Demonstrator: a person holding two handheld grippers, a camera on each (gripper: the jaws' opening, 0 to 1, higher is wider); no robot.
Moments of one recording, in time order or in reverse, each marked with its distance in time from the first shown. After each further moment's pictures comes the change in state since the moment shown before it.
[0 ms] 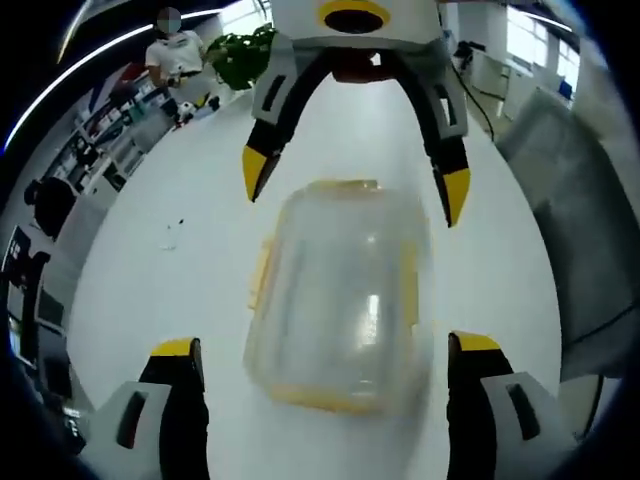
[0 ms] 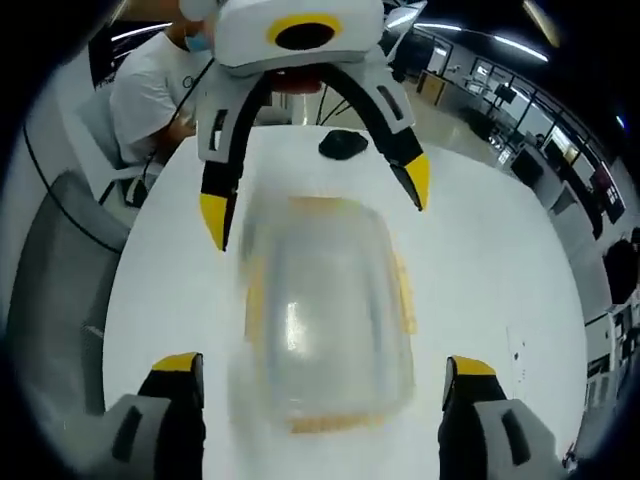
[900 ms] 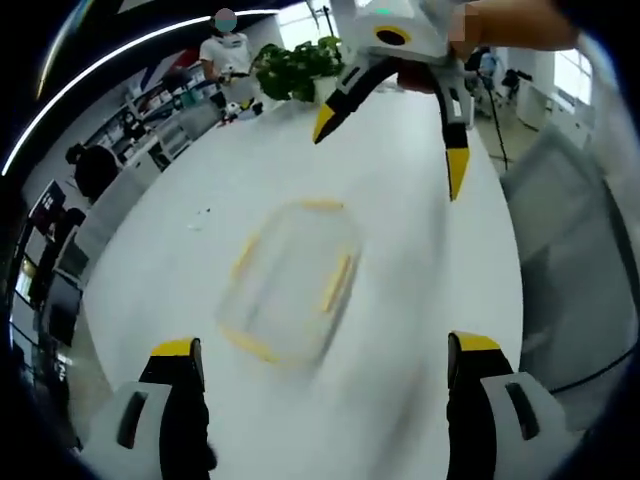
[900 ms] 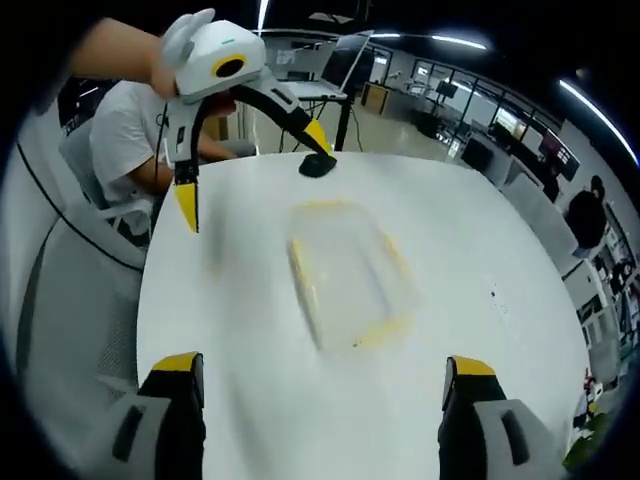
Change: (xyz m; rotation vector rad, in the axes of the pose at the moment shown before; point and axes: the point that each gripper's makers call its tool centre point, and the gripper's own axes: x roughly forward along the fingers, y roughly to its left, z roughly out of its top) left arm -0.049 -0.062 0.003 -0.185 -0.054 0.156; right arm -0.067 0.053 -0.041 0.215 -0.134 -0.141
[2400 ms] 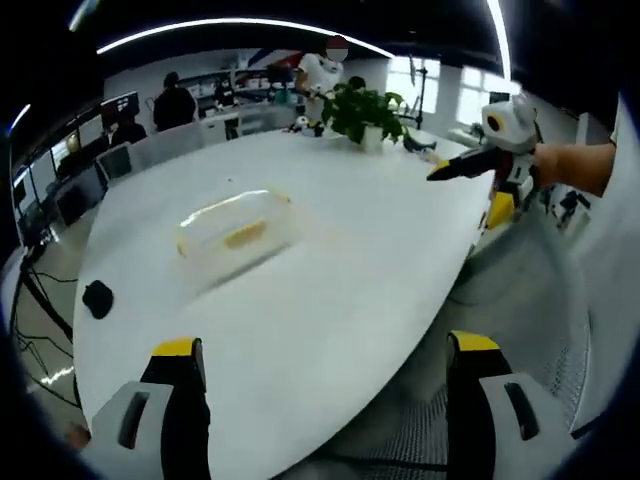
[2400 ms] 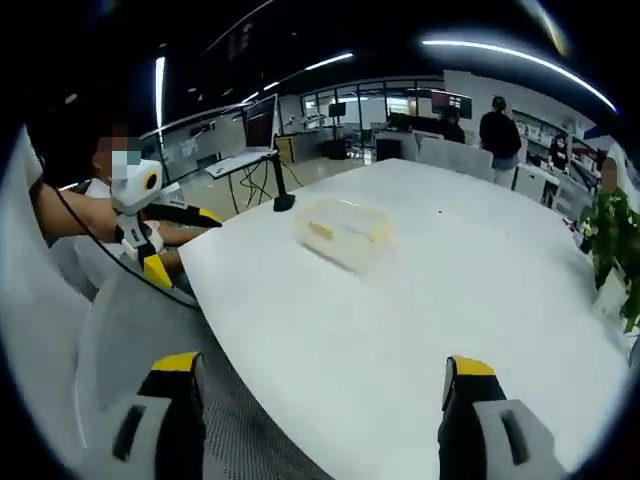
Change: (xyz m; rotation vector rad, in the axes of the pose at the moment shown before) left arm -0.047 -0.153 -0.022 -0.475 -0.197 0.132; right arm -0.100 0.116 -0.094 0.472 -0.273 -0.161
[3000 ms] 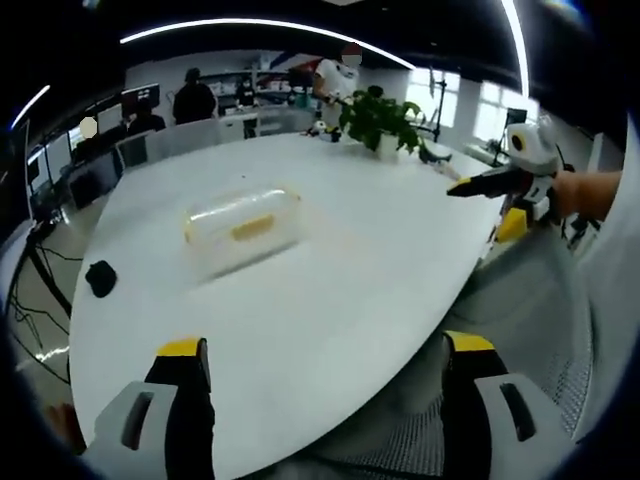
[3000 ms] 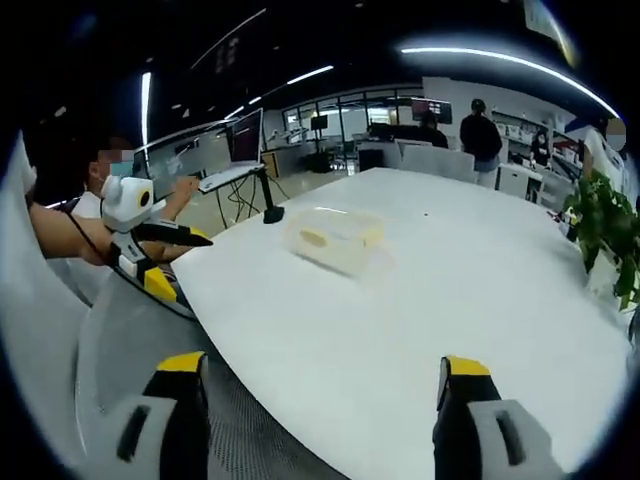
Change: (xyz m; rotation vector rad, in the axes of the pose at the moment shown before) left arm 0.002 0.000 -0.003 -0.068 -0.030 0.042; right arm 0.000 0.006 -0.002 0.022 -0.045 -0.042
